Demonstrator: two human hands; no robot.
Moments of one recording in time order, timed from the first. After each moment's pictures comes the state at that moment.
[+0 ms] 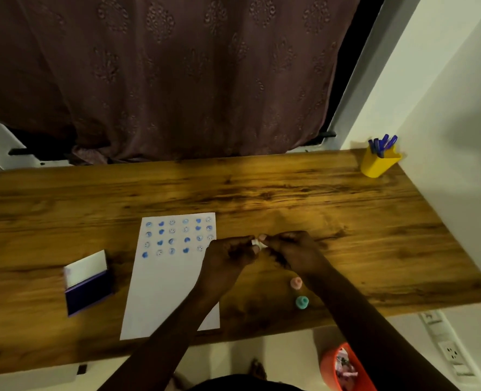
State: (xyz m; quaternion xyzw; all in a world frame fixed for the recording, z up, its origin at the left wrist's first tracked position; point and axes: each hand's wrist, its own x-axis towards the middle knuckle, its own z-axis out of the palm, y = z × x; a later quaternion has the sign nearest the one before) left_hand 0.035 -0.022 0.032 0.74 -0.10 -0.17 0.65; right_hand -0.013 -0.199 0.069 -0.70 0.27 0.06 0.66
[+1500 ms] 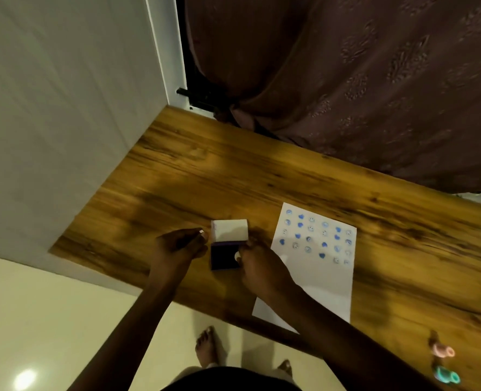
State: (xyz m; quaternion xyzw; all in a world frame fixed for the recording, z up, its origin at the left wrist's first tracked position) left_hand 0.069 0.359 -0.011 0.67 0.17 0.01 0.72; right_hand 0.088 0.154 -0.008 -0.96 -0.17 0.18 0.10
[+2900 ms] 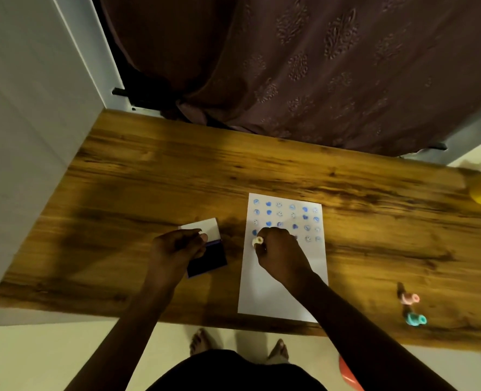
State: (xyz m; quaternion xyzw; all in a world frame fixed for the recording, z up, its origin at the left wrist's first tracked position) left_hand 0.097 0.325 -0.015 0.68 0.13 -0.12 0.71; right_hand 0.088 0.083 0.000 -0.98 0.05 0.08 0.17
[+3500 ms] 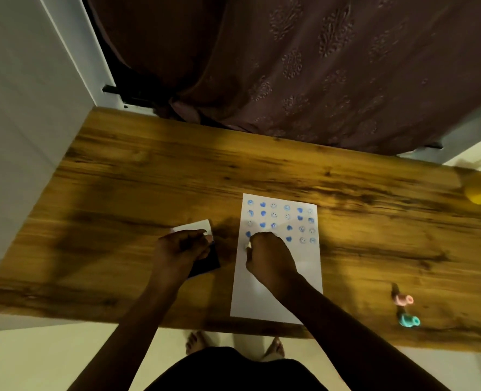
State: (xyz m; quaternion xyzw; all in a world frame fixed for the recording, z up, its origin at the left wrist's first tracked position) left_hand 0.097 0.298 -0.004 0.68 0.13 -0.14 0.71; right_hand 0.090 0.092 -0.006 -0.98 0.06 0.11 0.14
